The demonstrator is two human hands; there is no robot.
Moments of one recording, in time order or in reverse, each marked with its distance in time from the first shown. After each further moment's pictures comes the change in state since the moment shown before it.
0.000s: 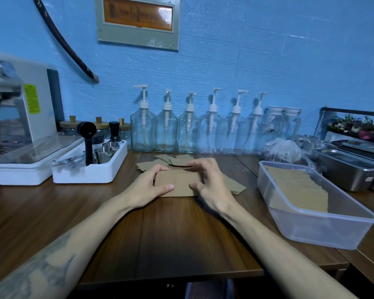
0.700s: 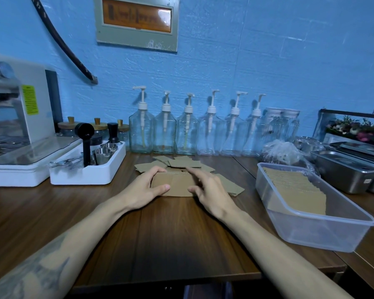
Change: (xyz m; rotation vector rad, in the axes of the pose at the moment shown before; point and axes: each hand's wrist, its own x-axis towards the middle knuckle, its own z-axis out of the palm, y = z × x) left_hand -0.003 0.003 -0.002 -0.061 -0.039 -0.002; right_hand 0.000 0.016 -0.004 -0.356 -0.117 -0.049
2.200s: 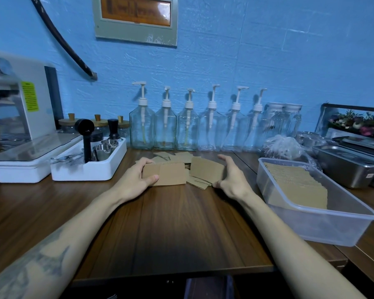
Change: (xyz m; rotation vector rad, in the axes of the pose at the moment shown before) left_hand 0.002 -0.008 -0.018 0.118 0.159 -0.117; right_hand 0.005 0.028 -0.036 0.120 0.020 0.483
